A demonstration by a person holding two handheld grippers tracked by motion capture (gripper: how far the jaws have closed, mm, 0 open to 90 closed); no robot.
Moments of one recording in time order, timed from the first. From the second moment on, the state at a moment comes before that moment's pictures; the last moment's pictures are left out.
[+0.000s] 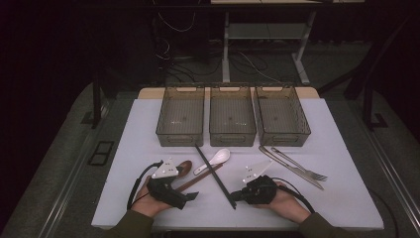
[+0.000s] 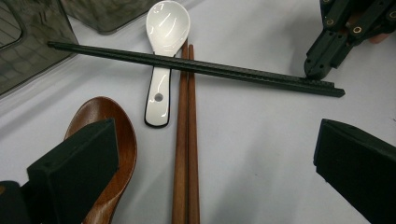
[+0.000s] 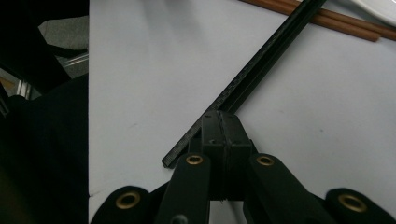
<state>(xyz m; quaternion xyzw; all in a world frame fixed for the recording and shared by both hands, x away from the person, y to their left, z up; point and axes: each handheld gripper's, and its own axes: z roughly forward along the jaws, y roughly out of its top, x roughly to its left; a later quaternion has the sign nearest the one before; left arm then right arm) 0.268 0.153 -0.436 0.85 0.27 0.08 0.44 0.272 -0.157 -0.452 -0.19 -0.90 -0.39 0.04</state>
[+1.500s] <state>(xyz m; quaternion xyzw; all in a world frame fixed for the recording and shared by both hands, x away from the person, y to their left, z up) 0.270 0.149 -0.435 0.85 0.27 0.08 0.44 0.274 -0.261 -0.433 -0.32 -0.82 -0.47 -0.09</state>
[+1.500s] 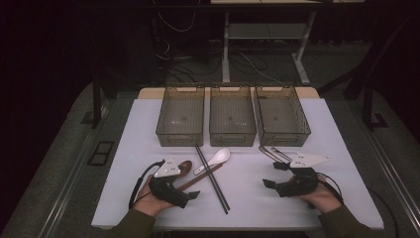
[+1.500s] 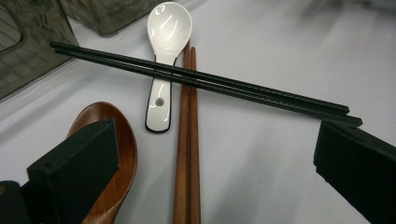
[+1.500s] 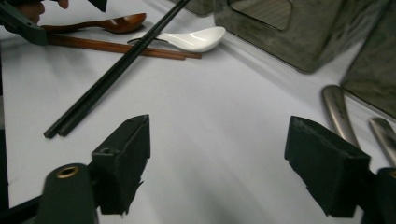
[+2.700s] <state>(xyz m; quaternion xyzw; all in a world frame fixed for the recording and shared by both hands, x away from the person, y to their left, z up) 0.357 0.125 -0.430 0.84 0.37 0.14 0.37 0.251 -0.298 -0.441 -0.34 -0.81 -0.46 -0.12</state>
